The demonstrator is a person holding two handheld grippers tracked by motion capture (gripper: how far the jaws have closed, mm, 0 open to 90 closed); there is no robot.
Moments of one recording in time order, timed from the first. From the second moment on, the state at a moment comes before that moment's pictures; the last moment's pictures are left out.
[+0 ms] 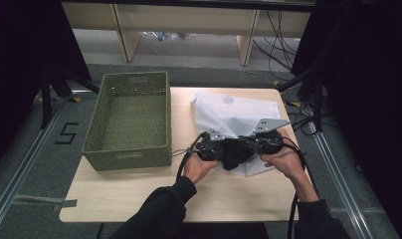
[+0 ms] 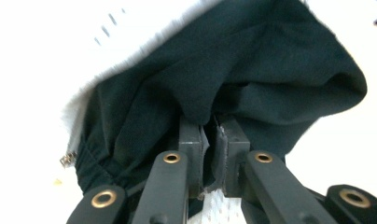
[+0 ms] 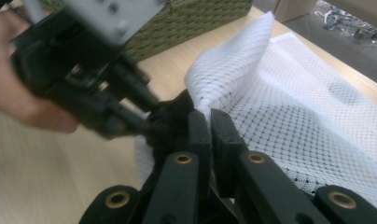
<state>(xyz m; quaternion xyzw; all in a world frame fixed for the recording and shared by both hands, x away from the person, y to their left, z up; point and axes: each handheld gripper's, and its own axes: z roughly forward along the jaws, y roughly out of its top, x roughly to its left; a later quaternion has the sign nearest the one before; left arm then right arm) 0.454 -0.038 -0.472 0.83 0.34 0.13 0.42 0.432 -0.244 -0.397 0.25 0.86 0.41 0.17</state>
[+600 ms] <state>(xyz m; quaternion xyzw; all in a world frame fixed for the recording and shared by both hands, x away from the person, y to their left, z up) 0.432 0.009 -0.475 0.85 0.34 0.13 0.37 0.423 -0.235 -0.422 0.24 0.88 0.38 0.15</state>
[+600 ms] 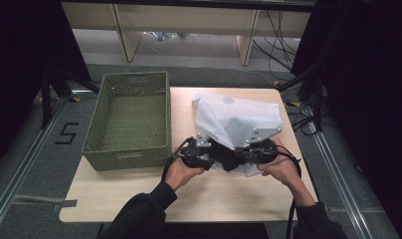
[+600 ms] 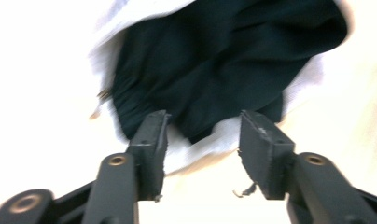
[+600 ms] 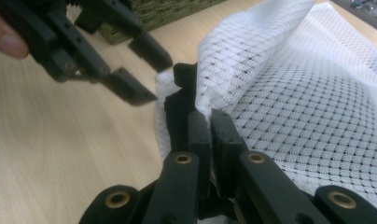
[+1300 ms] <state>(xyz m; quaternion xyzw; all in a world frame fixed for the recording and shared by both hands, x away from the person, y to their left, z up) 0.460 -0.009 -0.498 0.86 0.32 0.13 0.38 0.424 -0.235 -0.425 0.24 0.88 0.37 0.15</state>
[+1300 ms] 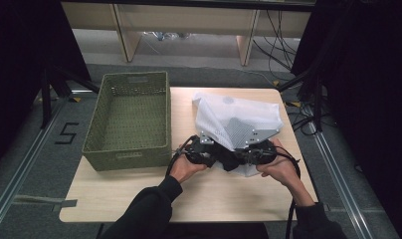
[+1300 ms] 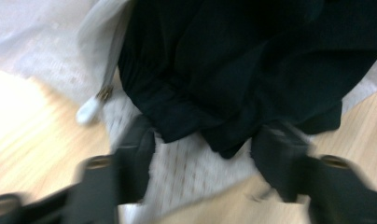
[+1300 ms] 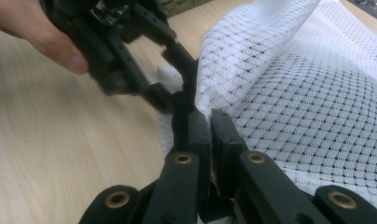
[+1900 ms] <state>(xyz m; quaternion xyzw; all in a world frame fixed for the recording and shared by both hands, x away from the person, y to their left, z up) 0.449 -0.030 -0.494 0.86 0.28 0.12 0.41 0.415 -0.232 -0.443 0.24 0.89 0.36 0.13</state>
